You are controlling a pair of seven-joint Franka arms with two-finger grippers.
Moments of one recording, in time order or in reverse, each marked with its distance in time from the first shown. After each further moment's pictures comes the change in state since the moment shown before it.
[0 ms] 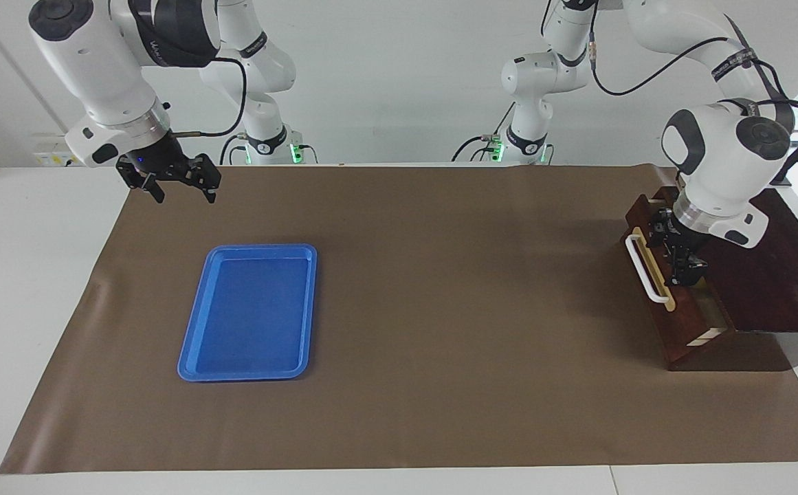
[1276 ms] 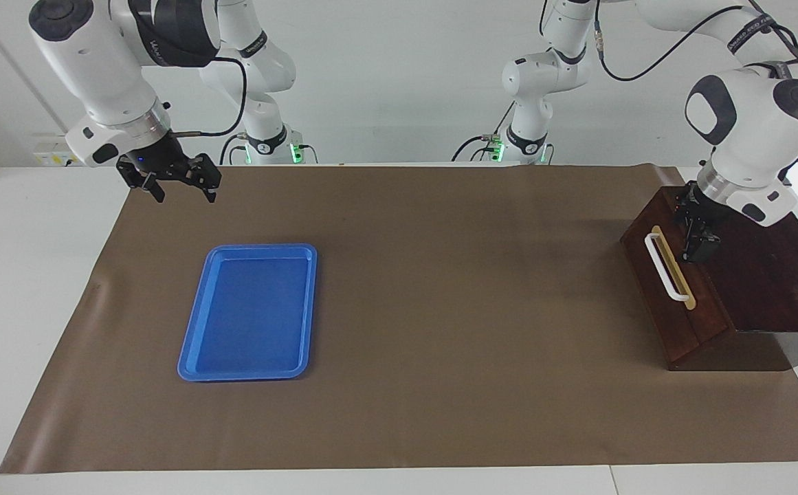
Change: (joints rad) left arm 0.029 -0.079 -0.046 0.069 -0.025 -0.190 0.345; right arm 0.000 0.000 0.000 0.000 0.000 -0.003 0.001
